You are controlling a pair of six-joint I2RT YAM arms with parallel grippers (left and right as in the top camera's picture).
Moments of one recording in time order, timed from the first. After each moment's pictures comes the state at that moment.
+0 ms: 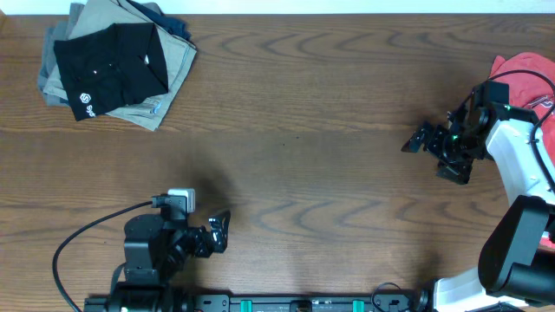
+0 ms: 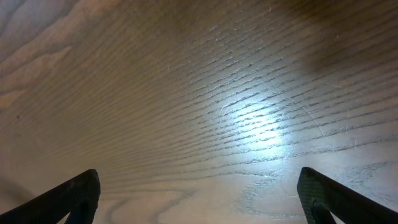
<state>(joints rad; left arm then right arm) -0.05 0.30 0.31 -0.68 0.33 -0.20 -0.22 1.71 1.18 -0.98 -0.32 0.33</state>
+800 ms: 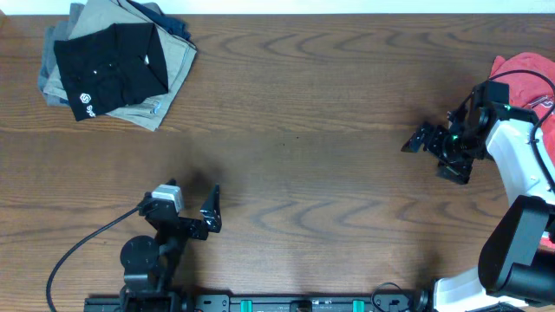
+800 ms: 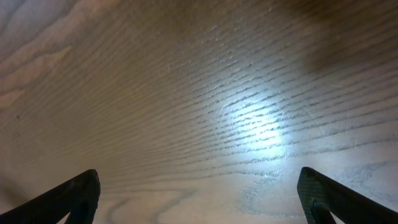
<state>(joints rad) 0.00 0.03 0.09 -0.27 0.26 -0.20 -0.22 1.71 1.18 -0.98 -0.32 0.33</state>
